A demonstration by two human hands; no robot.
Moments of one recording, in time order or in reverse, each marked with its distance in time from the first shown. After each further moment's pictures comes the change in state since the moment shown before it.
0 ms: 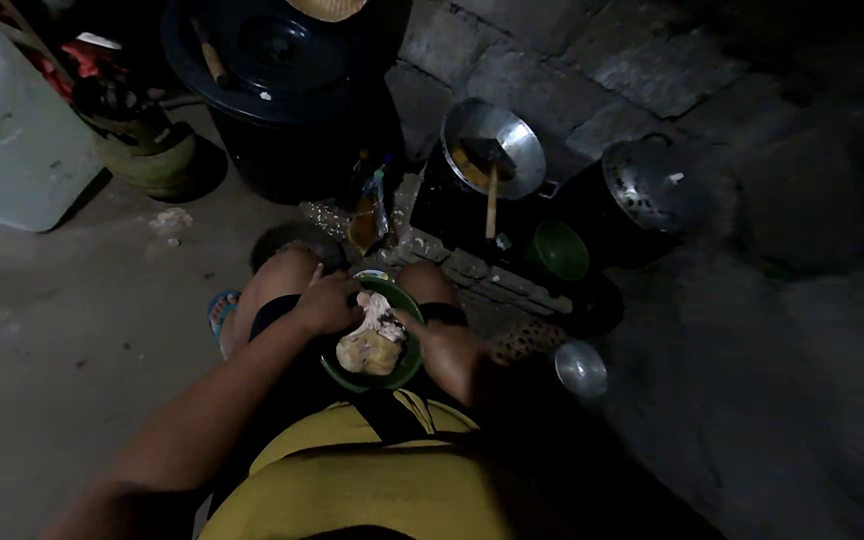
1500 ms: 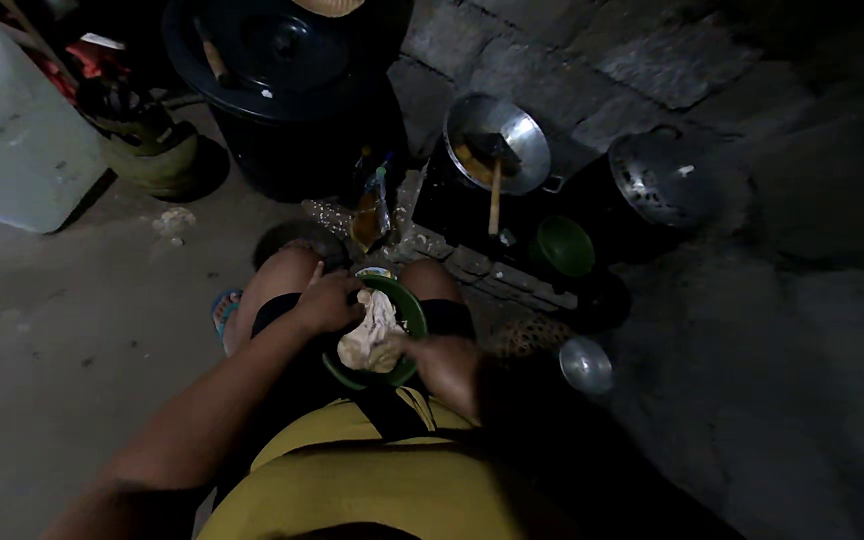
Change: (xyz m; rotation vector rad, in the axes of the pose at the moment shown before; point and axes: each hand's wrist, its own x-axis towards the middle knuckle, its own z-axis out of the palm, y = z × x) left_hand -0.003 0.000 -0.001 -0.019 0.007 0.021; right_hand -0.012 0.000 0.011 0.010 -0.115 -0.129
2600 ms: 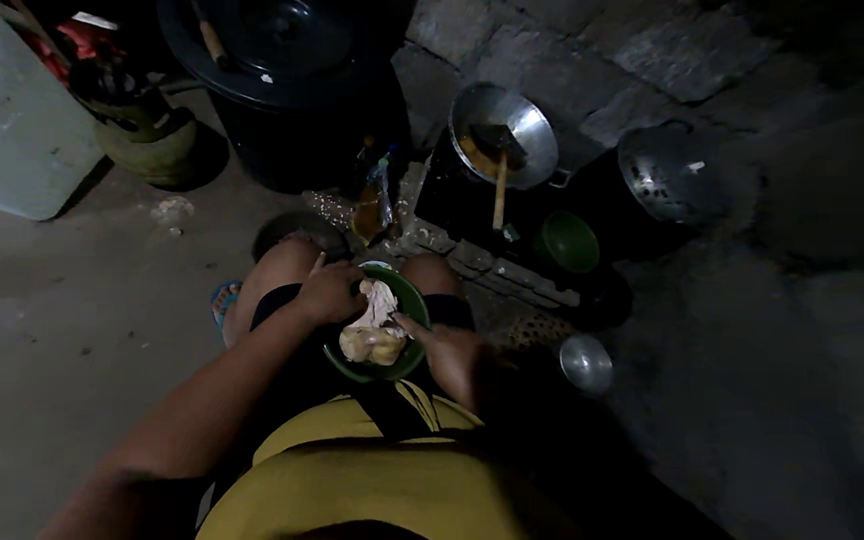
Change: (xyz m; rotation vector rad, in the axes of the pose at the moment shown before) left_hand 0.005 -0.002 0.004 0.030 0.048 0.000; right_hand 0.005 0.007 0.004 -0.005 0.141 0.093
